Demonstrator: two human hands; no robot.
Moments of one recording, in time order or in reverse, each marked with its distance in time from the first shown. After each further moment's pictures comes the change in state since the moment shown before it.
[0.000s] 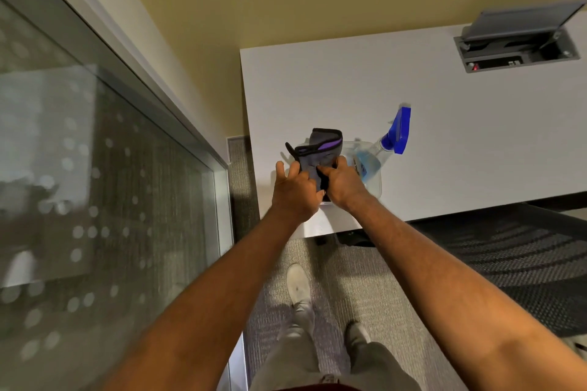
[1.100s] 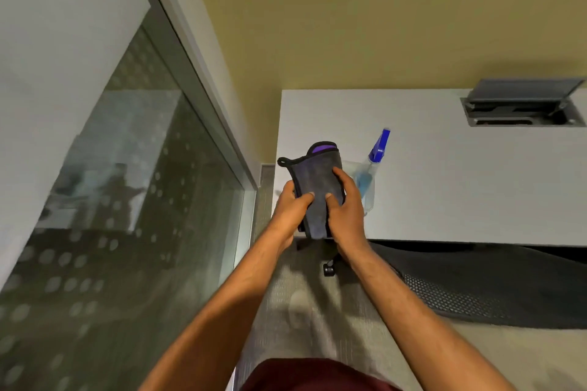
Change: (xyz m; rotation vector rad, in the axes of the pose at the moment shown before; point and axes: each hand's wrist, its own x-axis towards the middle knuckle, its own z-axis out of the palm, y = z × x) left_hand -0.127 0.073 -0.068 -1.554 0.322 -0.544; right_hand -0.174 -0.028 -0.022 0.875 0.395 -0.266
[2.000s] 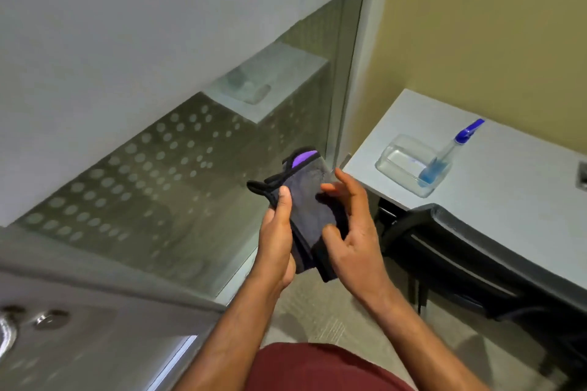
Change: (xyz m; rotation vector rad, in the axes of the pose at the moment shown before) left_hand -0.404 -0.128 0.003 -0.802 0.568 0.215; right_hand -0.341 -0.054 -0.110 0.017 -0.704 -0.530
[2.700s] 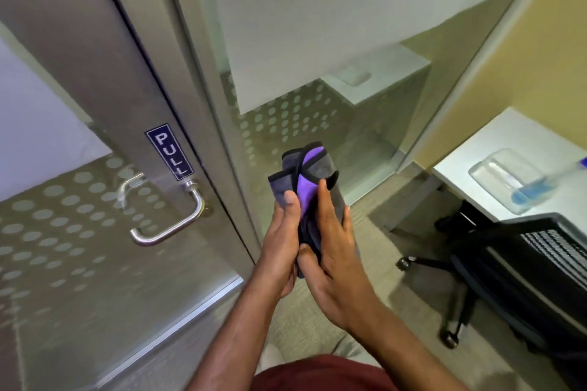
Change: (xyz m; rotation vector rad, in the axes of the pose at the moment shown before) left_hand -0.137 0.054 -0.255 -0.083 0.022 0.175; right_hand -0.157 -0.116 0.225 -0.222 -0.521 -0.147
